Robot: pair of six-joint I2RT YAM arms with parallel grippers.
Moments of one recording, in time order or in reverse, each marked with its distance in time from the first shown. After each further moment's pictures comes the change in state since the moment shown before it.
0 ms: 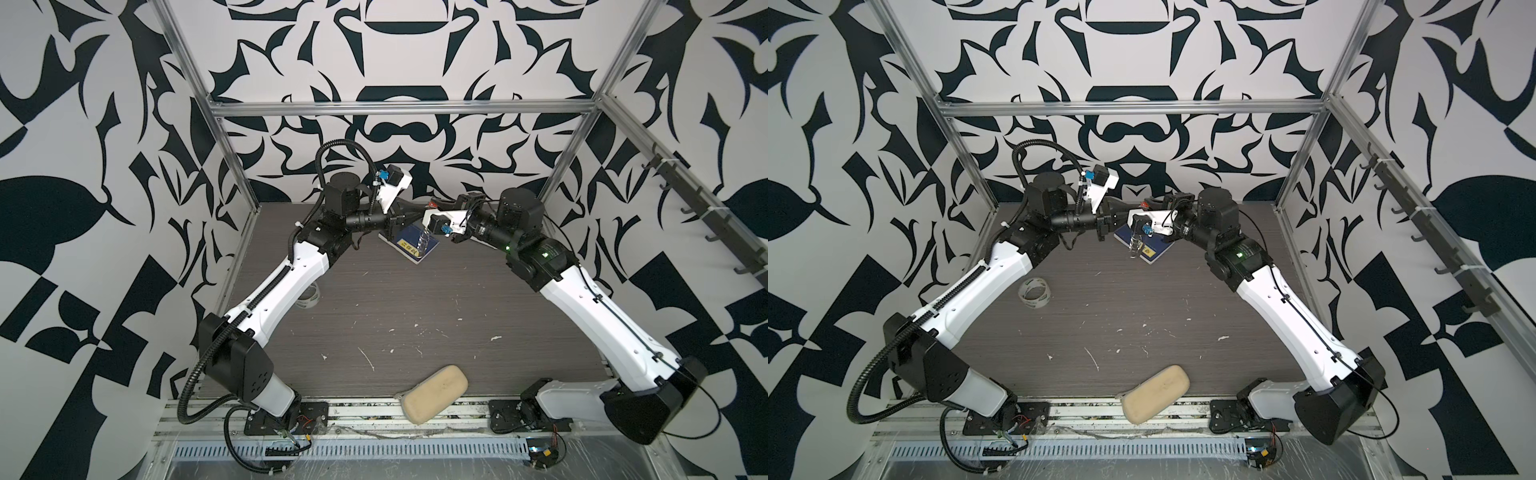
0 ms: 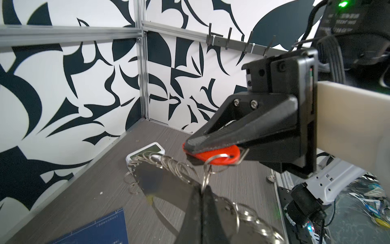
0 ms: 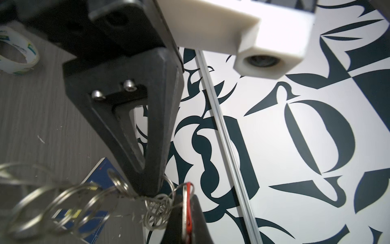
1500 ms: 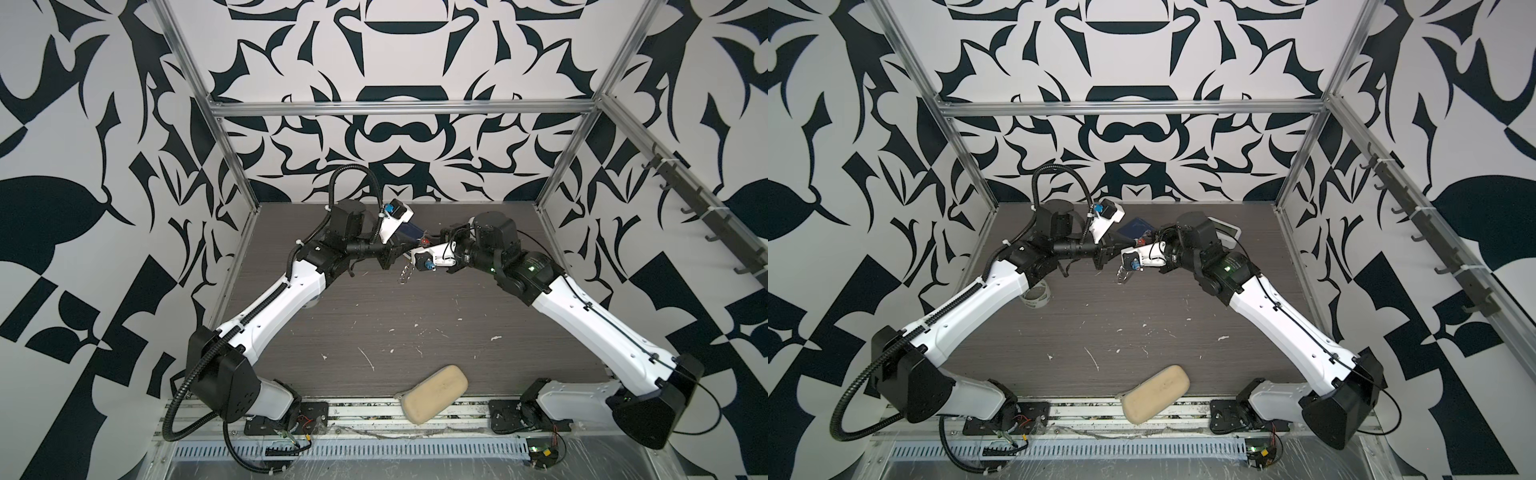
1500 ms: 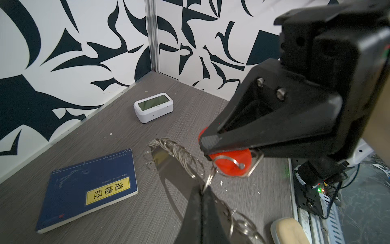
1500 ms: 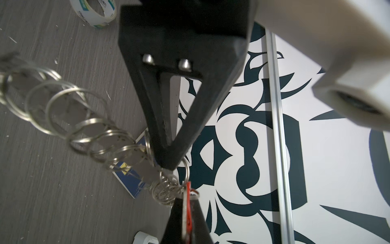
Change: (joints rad) left arm -0.046 -0.118 -0.232 -0.175 -0.167 0.166; right arm 0.116 -0.037 -0.121 -0.208 0.152 -0.183
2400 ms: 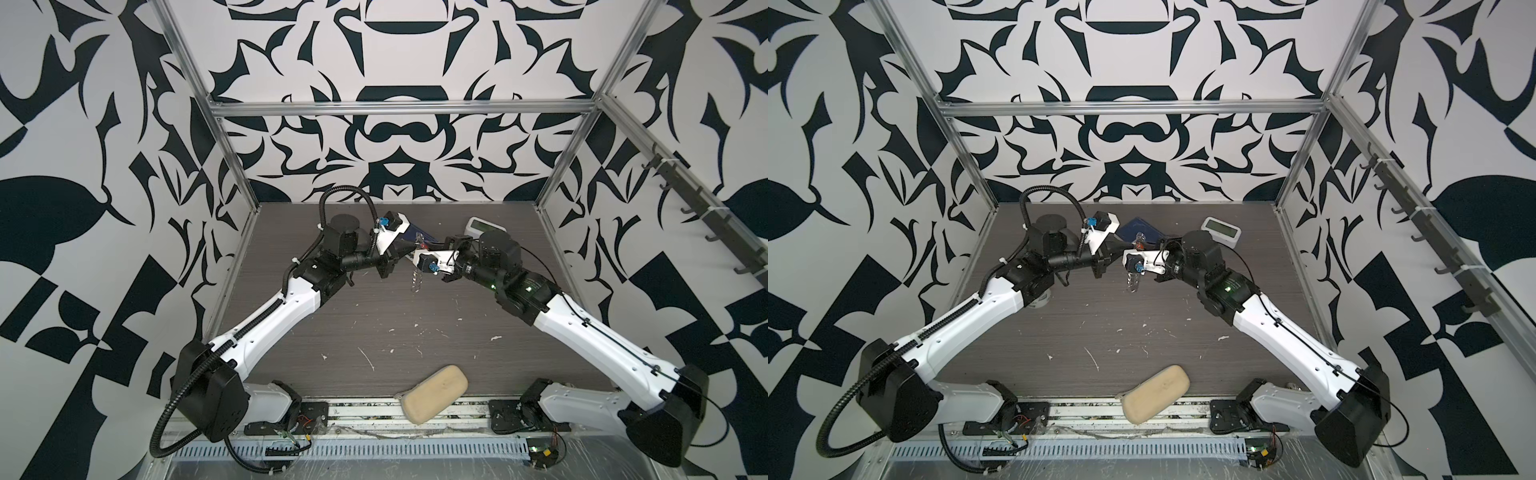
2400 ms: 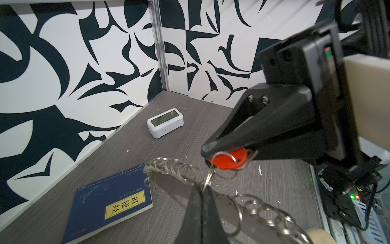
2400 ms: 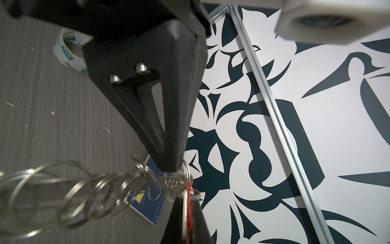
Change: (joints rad) left arm -0.017 -0.096 -0.183 0.224 -0.062 0.037; right arm 0.017 -0.095 -0.237 0.277 -0.023 0.276
